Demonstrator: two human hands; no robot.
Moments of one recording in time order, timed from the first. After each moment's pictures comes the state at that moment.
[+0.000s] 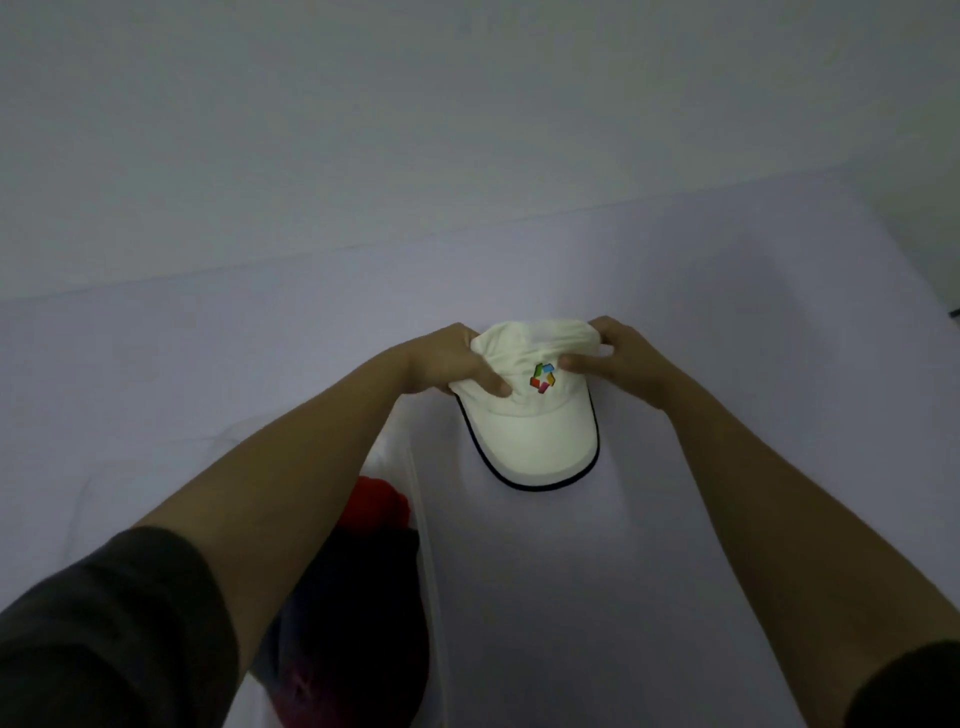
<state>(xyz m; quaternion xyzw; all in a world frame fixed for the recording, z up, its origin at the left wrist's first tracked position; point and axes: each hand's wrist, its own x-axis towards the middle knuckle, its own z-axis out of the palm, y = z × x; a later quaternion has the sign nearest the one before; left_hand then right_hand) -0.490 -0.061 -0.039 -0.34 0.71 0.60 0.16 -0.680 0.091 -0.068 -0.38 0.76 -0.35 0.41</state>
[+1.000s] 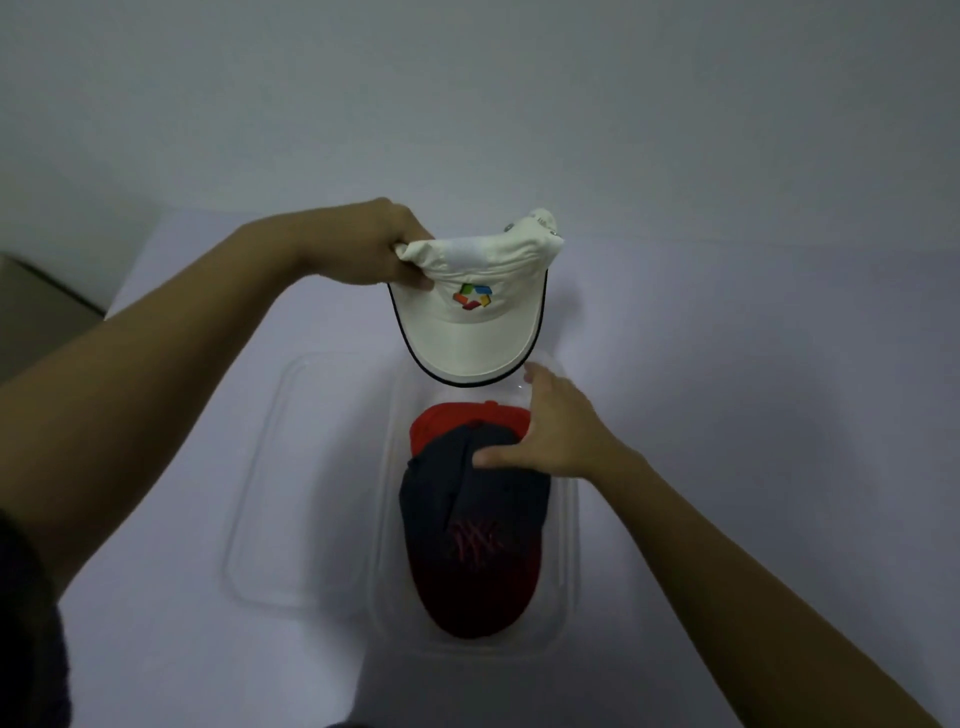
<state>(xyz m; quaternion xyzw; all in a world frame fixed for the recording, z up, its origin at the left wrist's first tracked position) -0.252 -0.121 0.127 -0.29 0.92 0.24 0.08 -0.420 0.071 0.002 -0.58 0.72 -0.10 0.37</state>
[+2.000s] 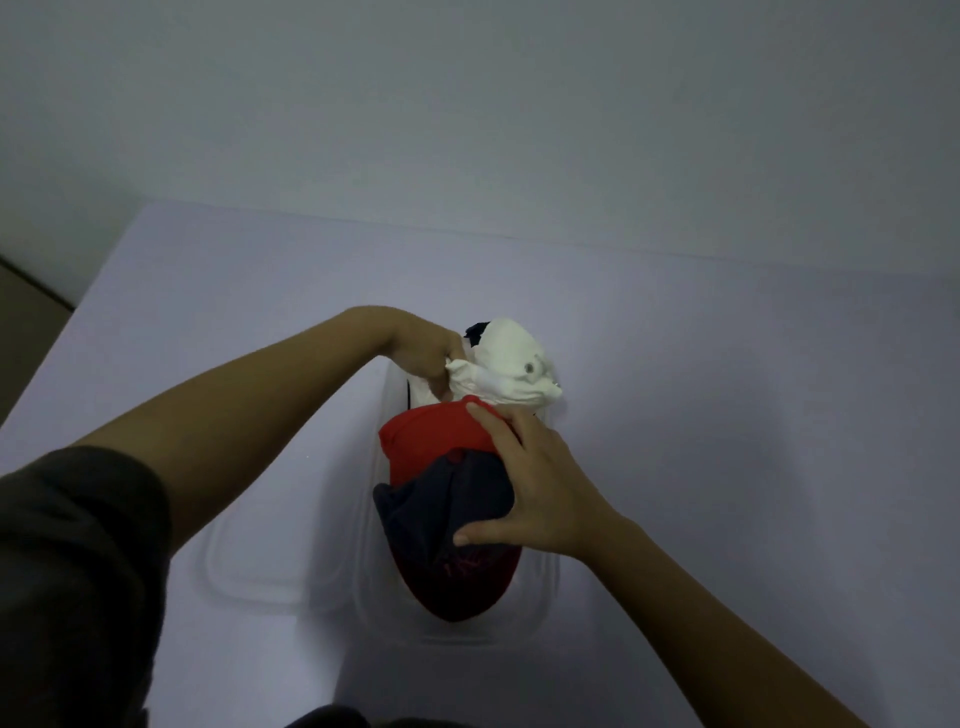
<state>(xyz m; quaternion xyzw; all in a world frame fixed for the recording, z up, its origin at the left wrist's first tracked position) -0.283 -0.078 0.038 -0.26 0.84 0.37 0.31 -0.391 0.132 0.013 -0.73 0.61 -0.16 0.26</state>
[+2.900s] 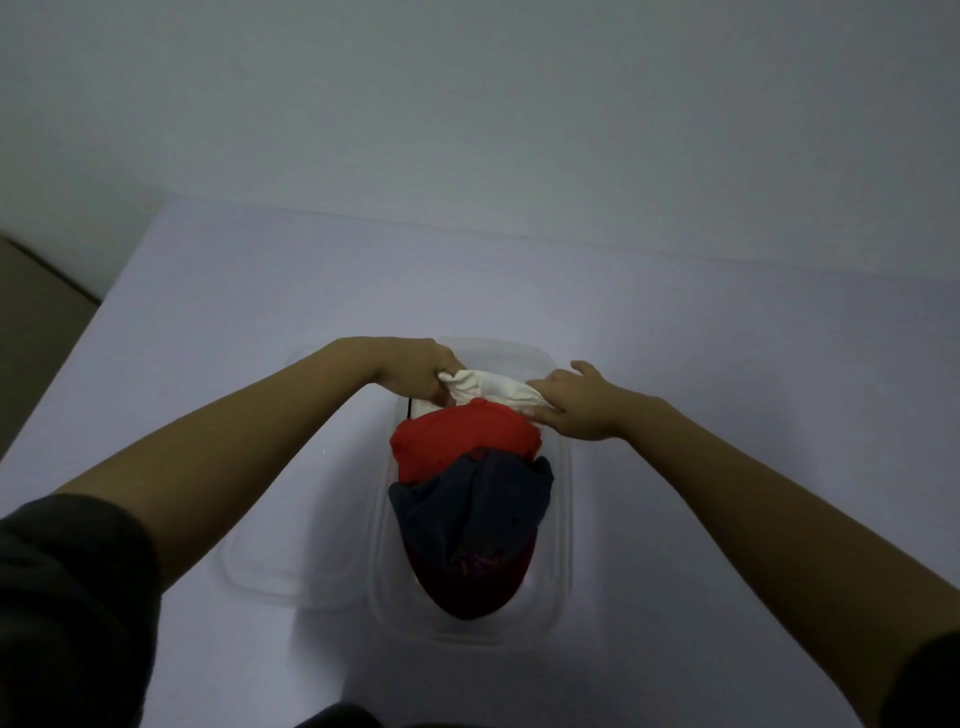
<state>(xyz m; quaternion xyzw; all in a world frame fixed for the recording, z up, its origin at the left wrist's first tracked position) -0.249 -0.070 0.019 -0.26 0.86 0.36 0.23 -0.459 0.045 -0.003 -0.74 0.60 0.15 0.28</state>
